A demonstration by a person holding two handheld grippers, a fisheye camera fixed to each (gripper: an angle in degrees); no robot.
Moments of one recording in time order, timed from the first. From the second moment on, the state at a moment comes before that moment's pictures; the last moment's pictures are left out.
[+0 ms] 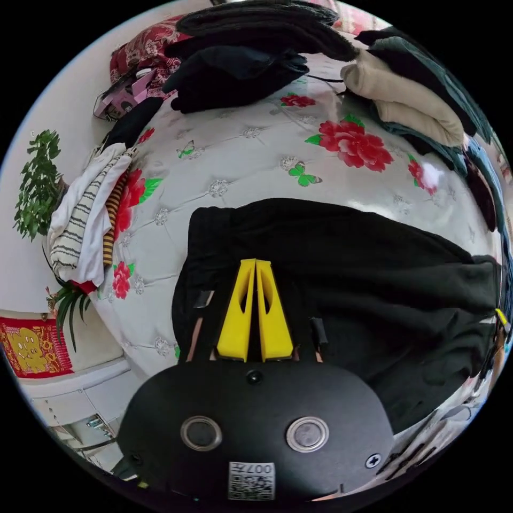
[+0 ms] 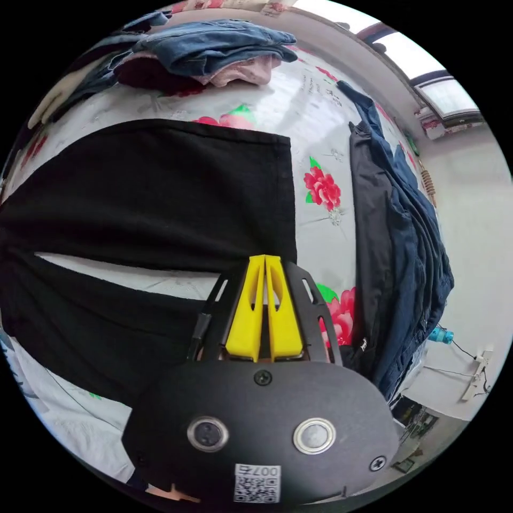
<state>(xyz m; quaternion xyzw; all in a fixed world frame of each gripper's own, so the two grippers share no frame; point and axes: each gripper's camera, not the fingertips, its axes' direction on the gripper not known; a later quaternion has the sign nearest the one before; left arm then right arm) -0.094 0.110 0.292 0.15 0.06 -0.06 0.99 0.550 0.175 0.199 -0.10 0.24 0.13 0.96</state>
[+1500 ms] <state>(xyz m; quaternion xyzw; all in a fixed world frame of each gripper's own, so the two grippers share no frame) -0.201 0.301 0.369 0.13 0.27 -0.23 0.92 0.548 0.436 0.051 0.11 -0.04 0.46 0.88</state>
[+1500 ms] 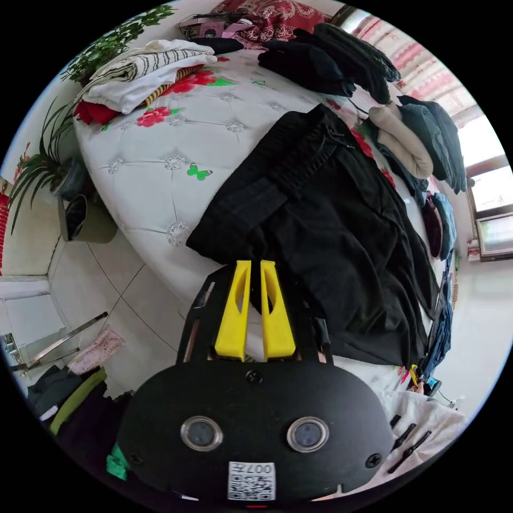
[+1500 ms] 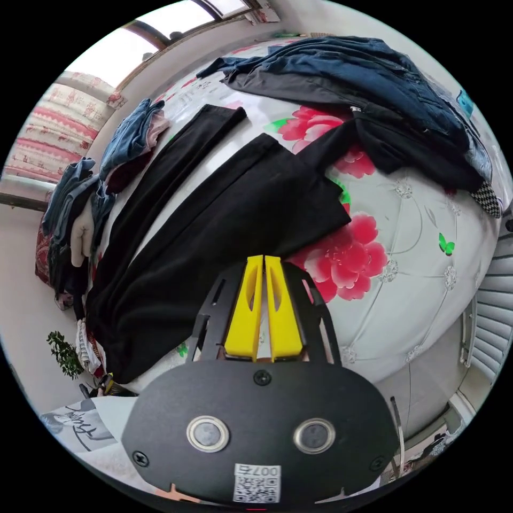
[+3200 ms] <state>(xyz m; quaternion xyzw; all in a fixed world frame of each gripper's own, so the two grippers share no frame) -0.240 0.133 0.329 0.32 0.43 -0.10 0.84 0.544 0.236 0.020 0.25 -0.29 0.19 0.90</state>
